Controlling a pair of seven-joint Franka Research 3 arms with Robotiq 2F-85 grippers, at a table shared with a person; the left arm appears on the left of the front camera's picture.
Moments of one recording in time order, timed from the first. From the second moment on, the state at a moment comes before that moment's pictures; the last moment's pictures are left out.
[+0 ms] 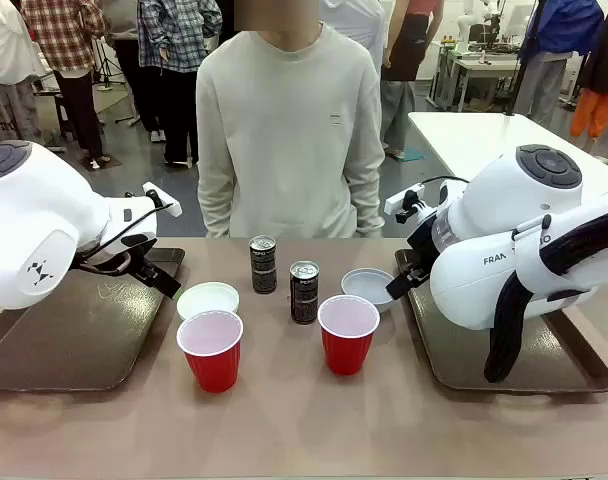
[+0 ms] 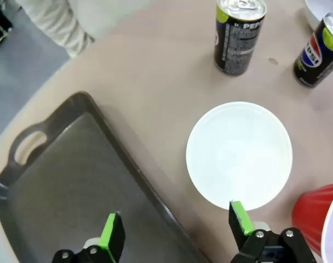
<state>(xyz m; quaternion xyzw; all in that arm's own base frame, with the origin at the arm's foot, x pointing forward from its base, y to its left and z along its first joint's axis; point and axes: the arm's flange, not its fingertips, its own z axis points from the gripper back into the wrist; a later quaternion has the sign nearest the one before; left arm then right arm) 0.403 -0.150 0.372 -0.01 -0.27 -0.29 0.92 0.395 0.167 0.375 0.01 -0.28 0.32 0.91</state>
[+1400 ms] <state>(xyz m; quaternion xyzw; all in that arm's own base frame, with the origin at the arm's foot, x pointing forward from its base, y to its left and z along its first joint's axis) 0.387 -0.146 0.394 0.01 -0.22 -0.32 0.92 0.386 0.155 0.393 -0.03 -0.20 0.27 0.94</state>
